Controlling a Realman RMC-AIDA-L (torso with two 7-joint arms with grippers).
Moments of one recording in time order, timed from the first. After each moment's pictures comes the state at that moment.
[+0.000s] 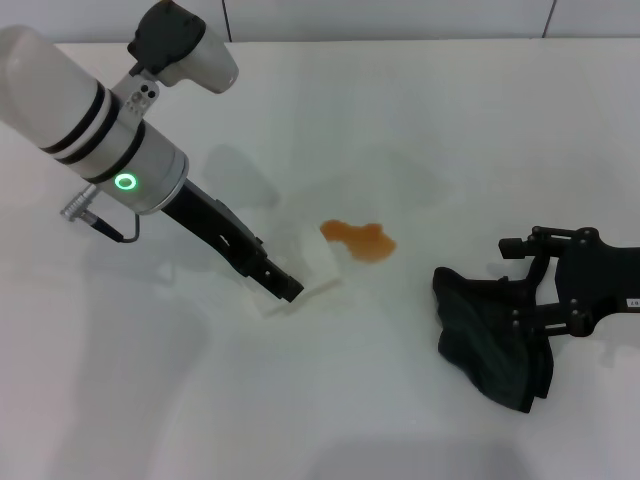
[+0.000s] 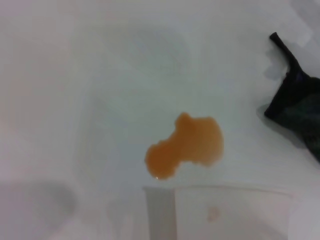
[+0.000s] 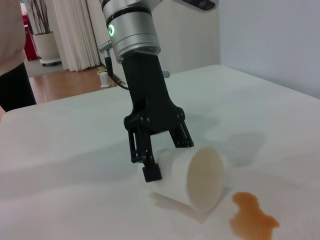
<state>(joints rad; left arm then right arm) -1.26 -2.08 2.85 -0.41 0.50 1.41 -1.78 0.29 2.01 -1.13 -0.92 -1.77 -1.46 1.37</state>
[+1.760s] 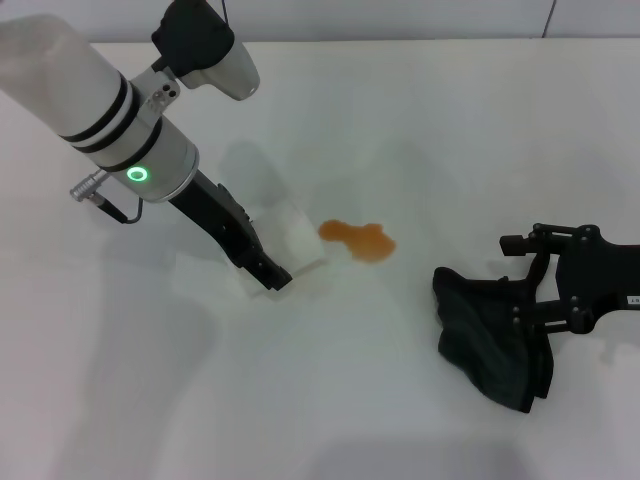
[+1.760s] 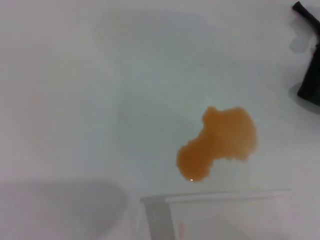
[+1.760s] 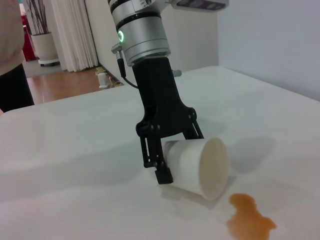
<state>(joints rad) -1.29 -2.08 2.85 -0.36 0.58 1.29 -1.72 0.29 2.01 -1.12 -0.92 -1.77 -1.46 1.37</state>
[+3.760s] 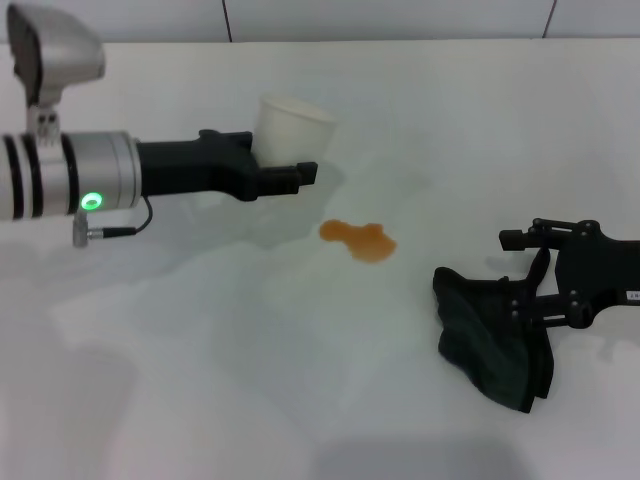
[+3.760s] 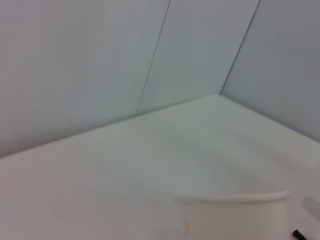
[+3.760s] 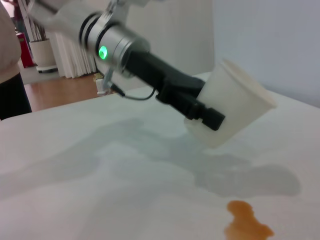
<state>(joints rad) -0.95 -2.08 2.85 -0.42 -0.24 1.40 -1.33 0.30 2.01 -1.12 -0.91 -1.76 -1.46 1.37</state>
